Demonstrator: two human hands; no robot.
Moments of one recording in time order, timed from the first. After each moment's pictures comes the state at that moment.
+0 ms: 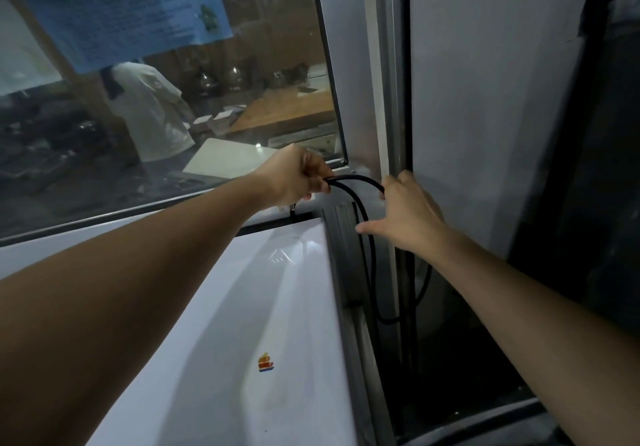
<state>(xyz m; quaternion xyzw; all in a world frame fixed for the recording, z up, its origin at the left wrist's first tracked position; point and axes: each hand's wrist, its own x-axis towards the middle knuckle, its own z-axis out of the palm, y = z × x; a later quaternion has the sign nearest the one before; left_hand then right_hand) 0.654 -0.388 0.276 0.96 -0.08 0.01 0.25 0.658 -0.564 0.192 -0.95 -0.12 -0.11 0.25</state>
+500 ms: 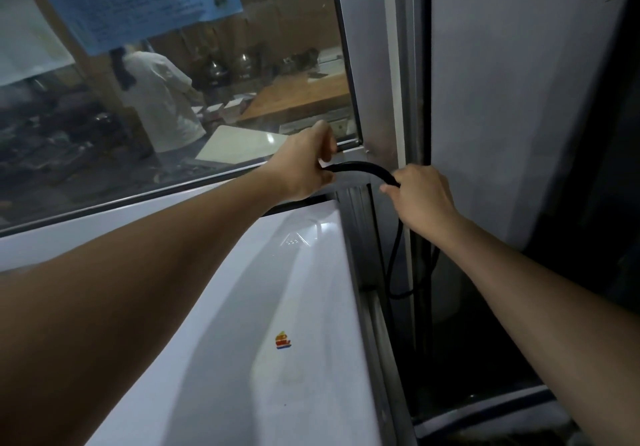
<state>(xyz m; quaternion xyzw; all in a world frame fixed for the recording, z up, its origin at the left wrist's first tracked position) 0.638 -0.385 0.270 0.98 -0.13 0.09 0.15 0.666 -0.557 0.181 -0.94 -0.11 -0.12 0.31</state>
